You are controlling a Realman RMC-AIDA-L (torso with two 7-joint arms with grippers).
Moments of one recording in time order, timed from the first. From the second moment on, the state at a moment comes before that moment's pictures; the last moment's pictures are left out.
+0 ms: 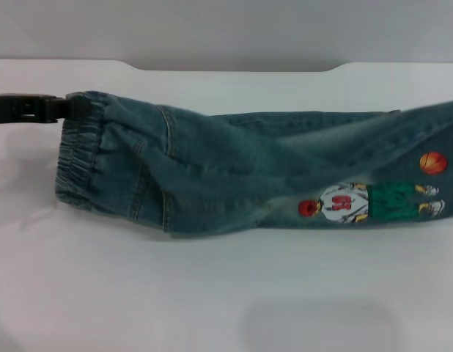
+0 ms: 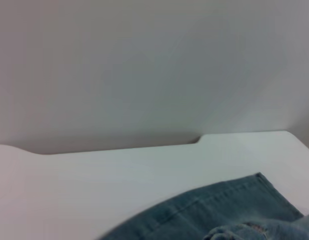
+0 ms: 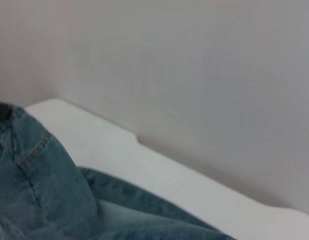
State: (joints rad) left arm -0.47 -2.05 0.73 1.21 2.13 1.54 -2.26; right arm 0.38 2.06 -0.43 -1.40 -2.11 -1.79 1.76
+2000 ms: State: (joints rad) left arm -0.51 -2.05 0.86 1.05 2.18 1.21 -2.26; right arm 0.45 2.07 -0.54 -0.96 -2.07 -1.24 1.59
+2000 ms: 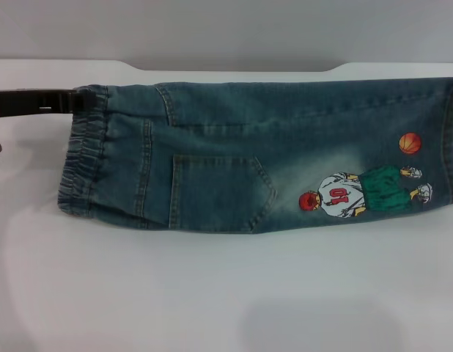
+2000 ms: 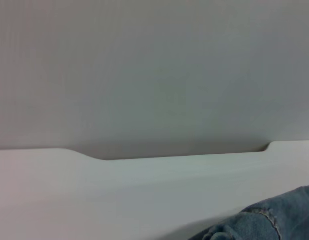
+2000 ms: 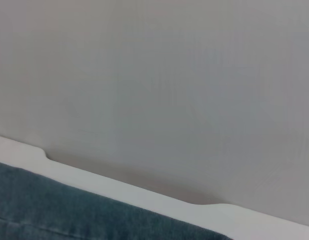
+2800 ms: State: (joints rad) left arm -0.52 -2.05 0.89 1.01 2.18 1.16 -2.25; right arm 0.47 2.07 -0.64 -0.89 -2.07 -1.08 1.58
